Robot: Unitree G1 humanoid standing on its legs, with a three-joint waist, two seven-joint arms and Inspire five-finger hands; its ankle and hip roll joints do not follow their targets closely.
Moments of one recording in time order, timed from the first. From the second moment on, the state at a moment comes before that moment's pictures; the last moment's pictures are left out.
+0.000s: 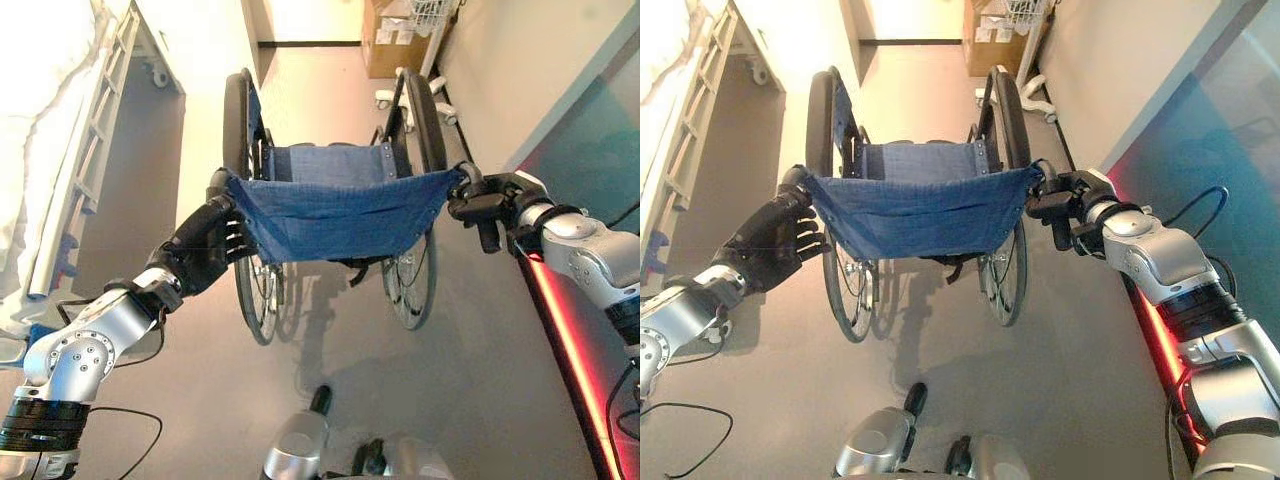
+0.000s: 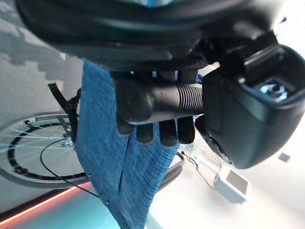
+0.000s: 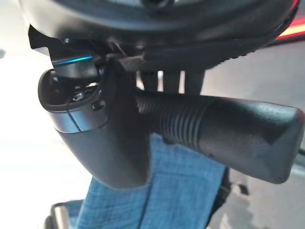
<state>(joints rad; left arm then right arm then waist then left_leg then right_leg) -0.20 0.89 0.09 -0.04 -1.33 0.51 0.04 -0.78 -0.98 0.40 0.15 0.74 0.61 -0.13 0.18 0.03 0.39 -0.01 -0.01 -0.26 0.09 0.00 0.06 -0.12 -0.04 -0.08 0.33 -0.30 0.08</state>
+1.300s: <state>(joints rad) -0.23 0.91 0.09 -0.02 -1.31 0.50 0.04 -0.86 -0.93 0.48 0.22 0.74 0.61 -0.17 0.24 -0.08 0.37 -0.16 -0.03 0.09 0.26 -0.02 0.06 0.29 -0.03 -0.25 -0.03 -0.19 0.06</state>
